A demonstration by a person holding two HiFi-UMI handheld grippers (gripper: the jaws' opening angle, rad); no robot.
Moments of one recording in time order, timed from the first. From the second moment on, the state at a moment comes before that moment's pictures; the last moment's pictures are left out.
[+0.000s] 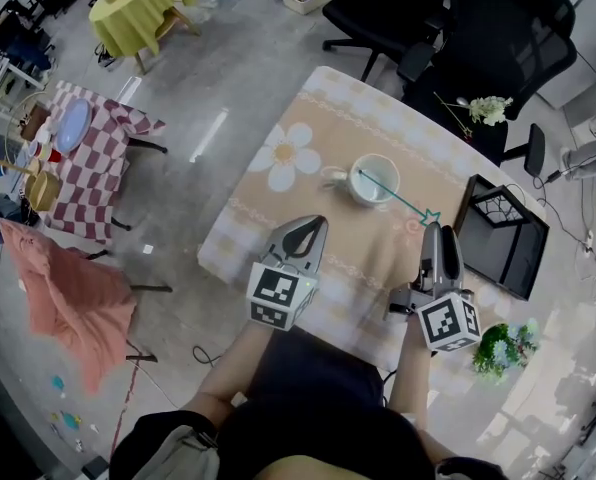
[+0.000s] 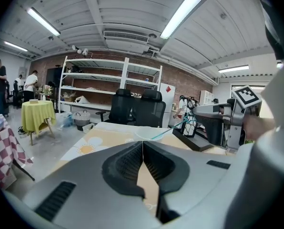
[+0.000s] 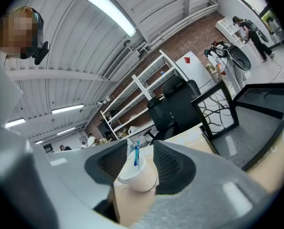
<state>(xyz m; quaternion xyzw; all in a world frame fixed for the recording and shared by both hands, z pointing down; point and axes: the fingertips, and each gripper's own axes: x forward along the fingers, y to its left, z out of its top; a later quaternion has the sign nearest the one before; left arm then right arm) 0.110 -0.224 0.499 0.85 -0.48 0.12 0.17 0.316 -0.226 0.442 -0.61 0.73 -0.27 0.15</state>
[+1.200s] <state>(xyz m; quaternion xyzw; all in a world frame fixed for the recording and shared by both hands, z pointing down) 0.189 -0.225 0.449 0.92 -0.37 0.08 0.12 0.399 -0.159 0.409 -0.73 0.63 -0.18 0.18</state>
